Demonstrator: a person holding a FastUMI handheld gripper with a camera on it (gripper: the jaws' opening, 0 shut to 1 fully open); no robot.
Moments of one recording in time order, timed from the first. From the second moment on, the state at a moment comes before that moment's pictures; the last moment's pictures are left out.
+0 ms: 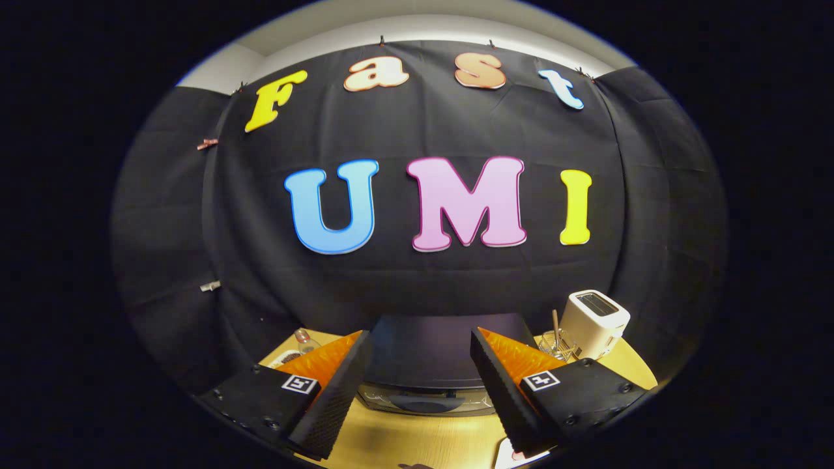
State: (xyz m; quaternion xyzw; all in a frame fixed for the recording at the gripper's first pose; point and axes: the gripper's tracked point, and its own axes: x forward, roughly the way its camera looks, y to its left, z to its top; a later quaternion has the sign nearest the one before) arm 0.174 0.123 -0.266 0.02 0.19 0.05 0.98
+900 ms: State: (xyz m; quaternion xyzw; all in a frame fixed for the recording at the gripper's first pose) arm 0.182 0.113 -0.430 0.00 0.32 -0.01 0.95
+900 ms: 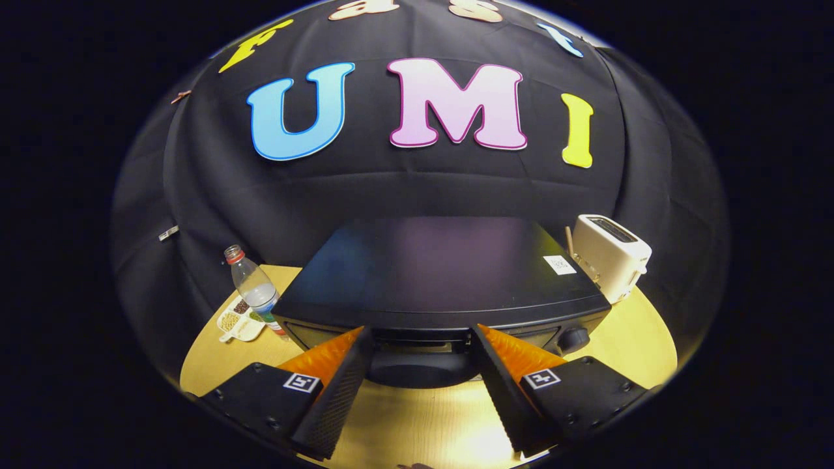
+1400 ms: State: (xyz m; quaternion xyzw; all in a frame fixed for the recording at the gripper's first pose) arm 0.087 0.111 -0.452 -0.01 0.40 0.01 0.92
